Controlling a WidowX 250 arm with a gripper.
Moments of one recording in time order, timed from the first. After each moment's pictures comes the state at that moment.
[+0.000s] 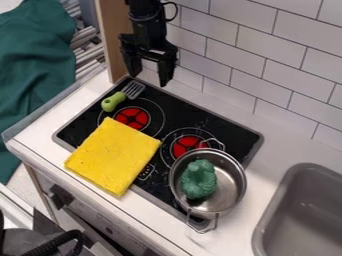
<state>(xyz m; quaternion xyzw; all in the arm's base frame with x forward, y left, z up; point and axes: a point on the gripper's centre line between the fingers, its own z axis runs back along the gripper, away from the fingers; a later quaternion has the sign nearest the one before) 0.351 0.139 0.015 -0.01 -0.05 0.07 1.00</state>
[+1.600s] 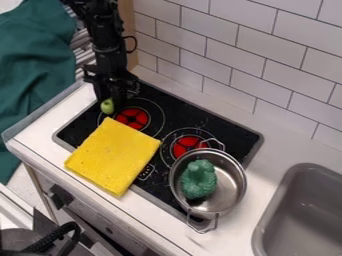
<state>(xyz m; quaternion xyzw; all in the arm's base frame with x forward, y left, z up) 0.310 0.177 -0.040 -0.02 0.02 0.11 0.99</state>
